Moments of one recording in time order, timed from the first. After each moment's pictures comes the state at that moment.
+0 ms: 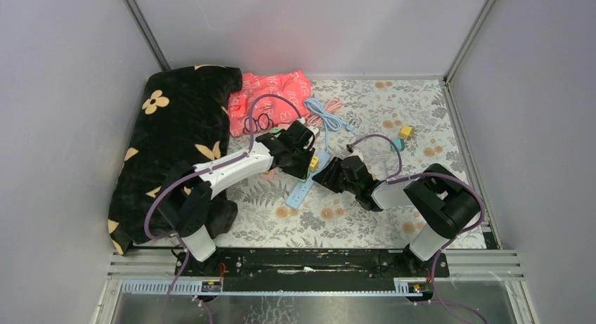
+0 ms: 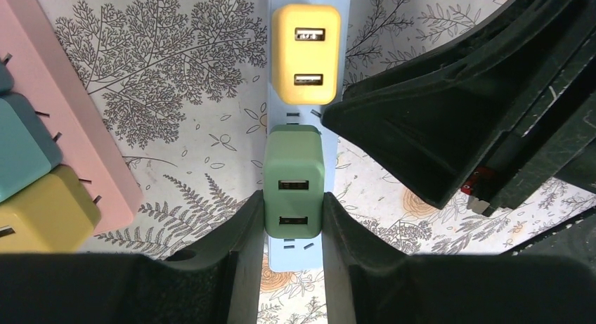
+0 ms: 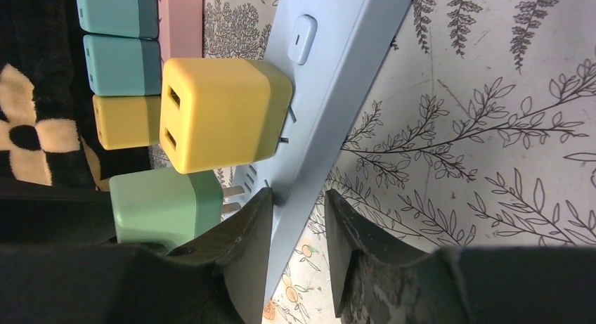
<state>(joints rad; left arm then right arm) -0.74 1.69 1.23 -0.59 0.04 -0.31 0.69 1.65 0.49 0.59 -0.03 1.05</state>
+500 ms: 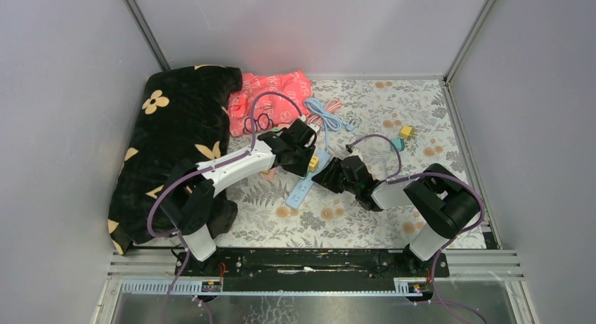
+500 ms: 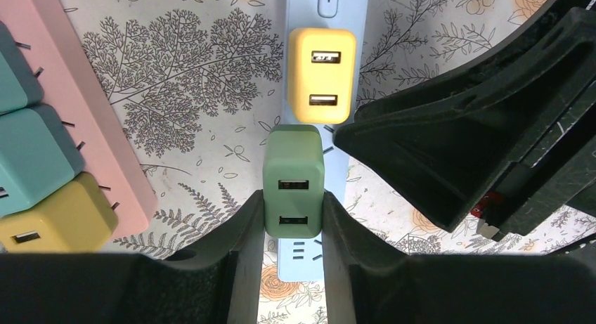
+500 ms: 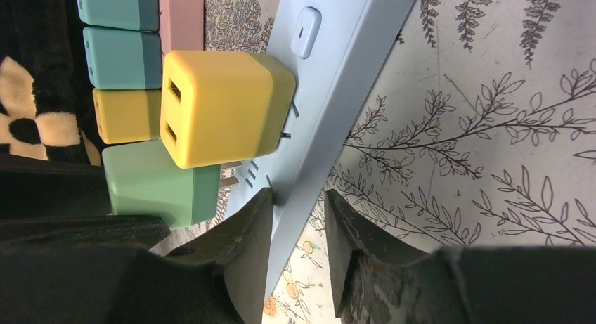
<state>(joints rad) -0.75 1.72 1.26 -0.60 -0.01 -0.31 0.69 1.65 0.49 0.59 -0.04 1.05</state>
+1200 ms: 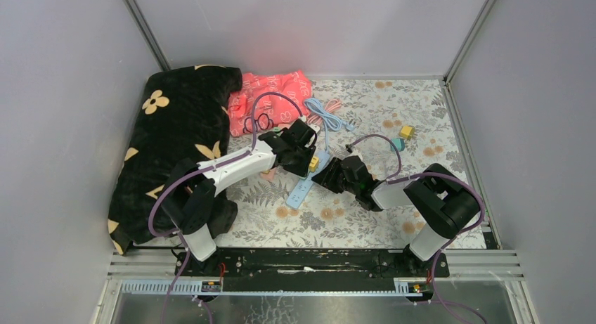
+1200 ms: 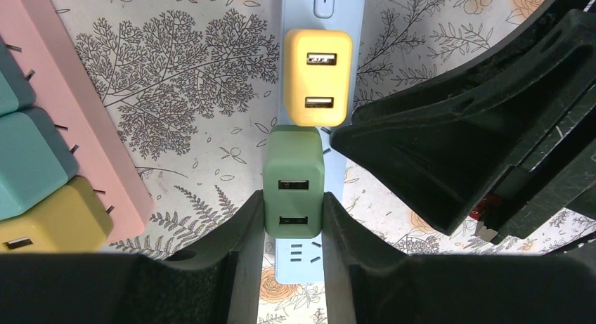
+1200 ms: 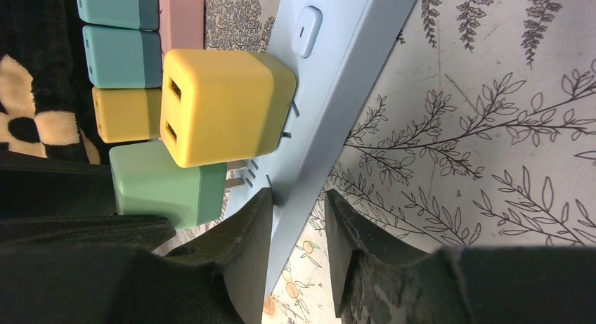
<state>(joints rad) -0.75 1.73 1.26 -0.59 0.00 -0.31 0.69 1.65 0.49 0.59 -0.05 1.05</state>
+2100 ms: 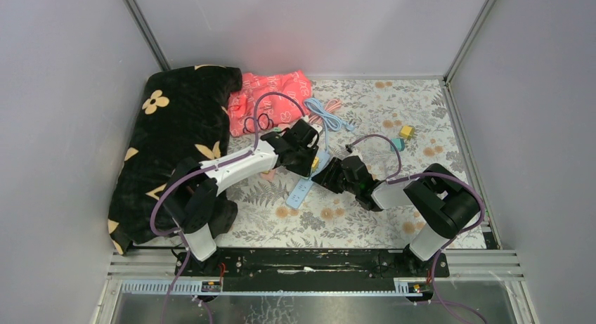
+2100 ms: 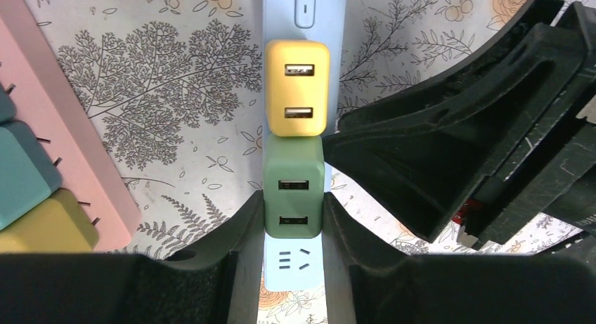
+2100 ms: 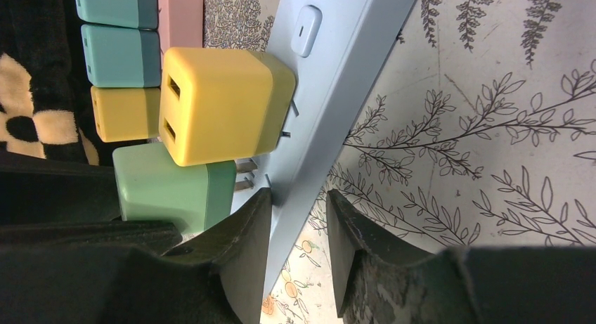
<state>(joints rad) -0.75 1.74 1.27 -0.58 0.01 -0.32 0.69 1.65 0.49 0.59 -0.05 1.04</state>
